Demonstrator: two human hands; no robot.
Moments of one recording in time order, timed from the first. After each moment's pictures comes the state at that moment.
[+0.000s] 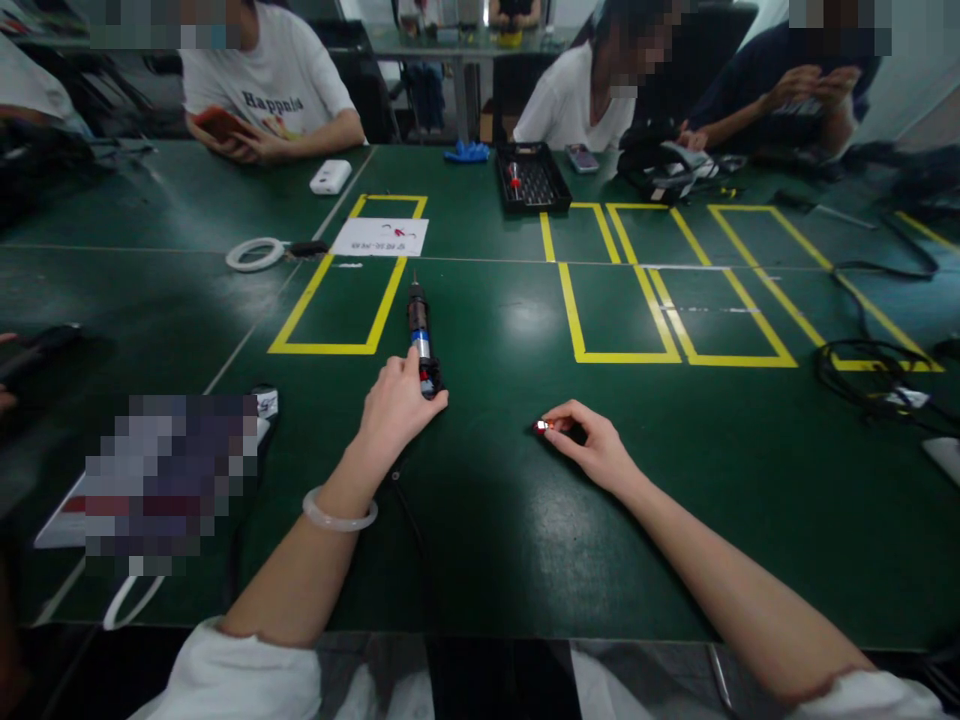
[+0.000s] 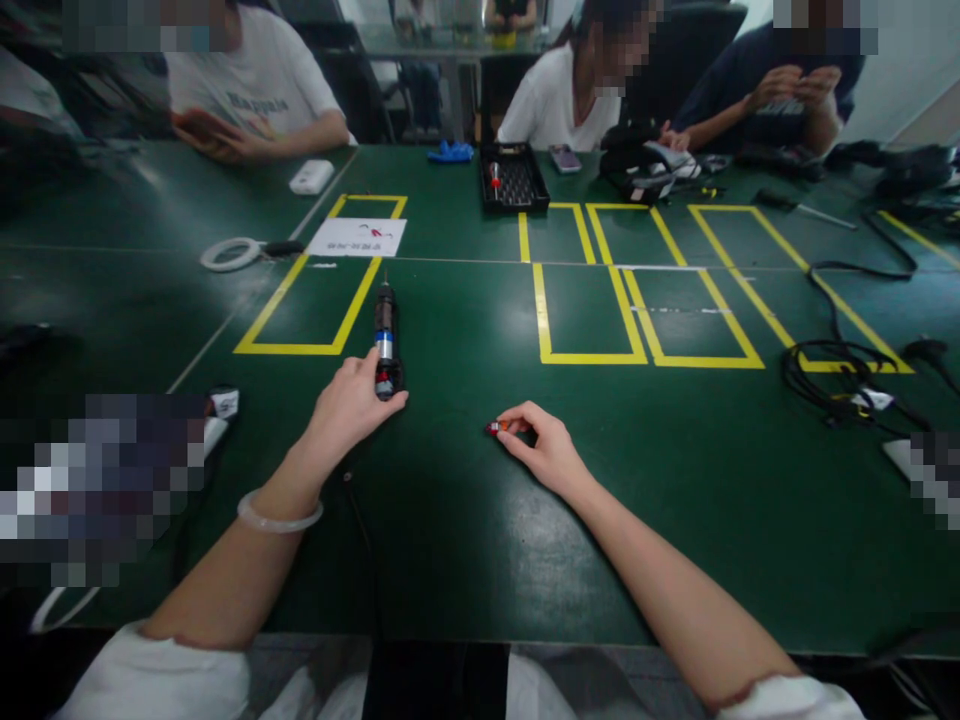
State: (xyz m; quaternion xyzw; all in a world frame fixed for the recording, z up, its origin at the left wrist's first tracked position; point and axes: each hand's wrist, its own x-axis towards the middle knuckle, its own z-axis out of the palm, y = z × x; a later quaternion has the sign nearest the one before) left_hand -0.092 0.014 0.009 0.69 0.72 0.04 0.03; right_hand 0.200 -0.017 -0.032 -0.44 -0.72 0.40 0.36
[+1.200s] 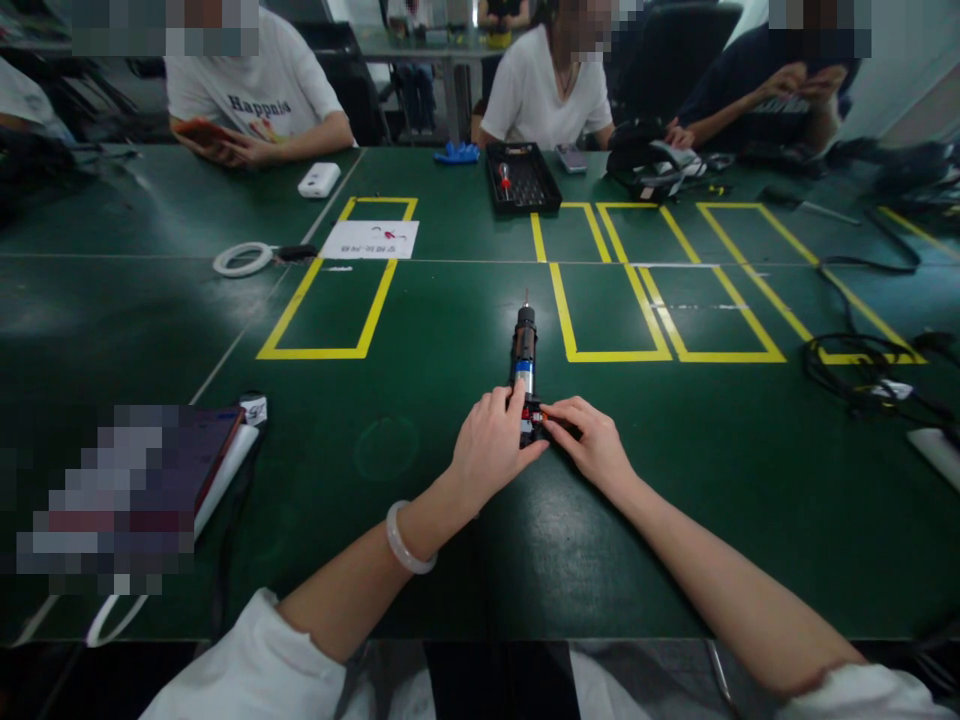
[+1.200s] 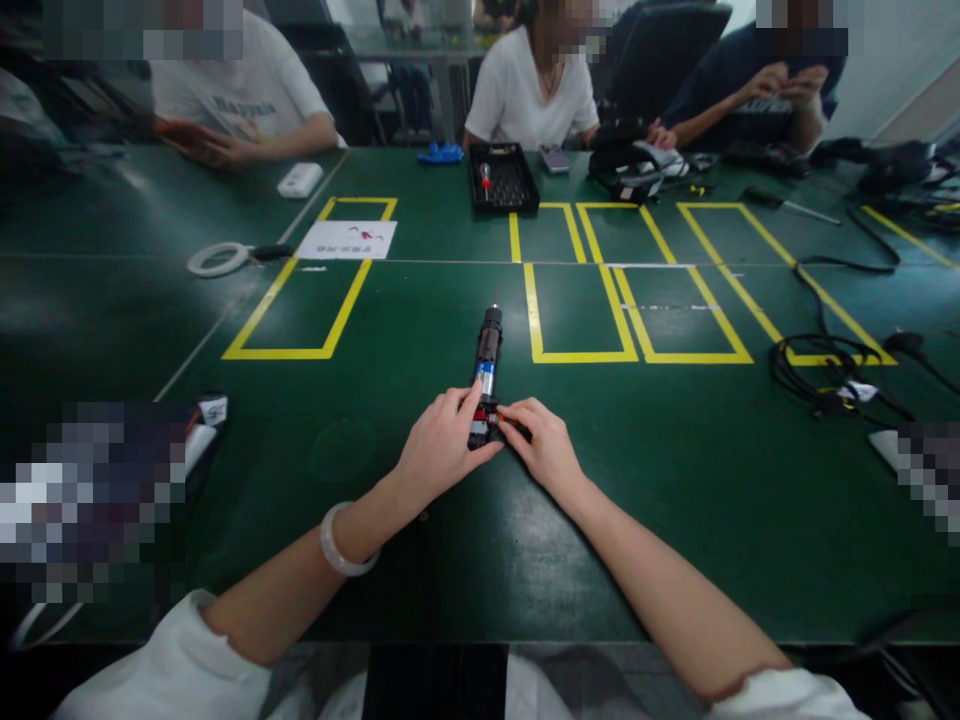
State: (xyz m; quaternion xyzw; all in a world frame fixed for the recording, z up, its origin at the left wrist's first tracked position) left_hand 0.021 -0.023 -0.002 0.81 0.57 0.12 0.09; right_hand 0.200 -0.015 -0.036 -0.47 -0.74 0.29 0.37
